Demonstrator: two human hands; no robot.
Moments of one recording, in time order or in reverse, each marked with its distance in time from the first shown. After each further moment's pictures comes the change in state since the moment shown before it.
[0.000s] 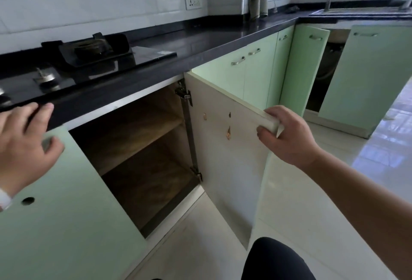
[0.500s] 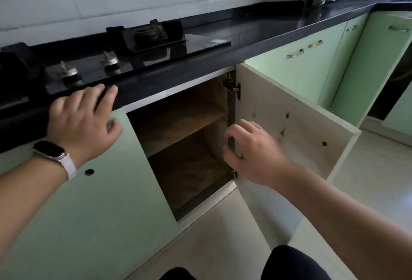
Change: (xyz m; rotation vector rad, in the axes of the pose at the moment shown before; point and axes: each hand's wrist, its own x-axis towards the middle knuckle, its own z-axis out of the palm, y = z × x) left_hand -0.011 0.017 -0.032 0.322 0.197 0.143; right_hand 0.002 -0.098 0.115 -0.098 -0.330 -0.386
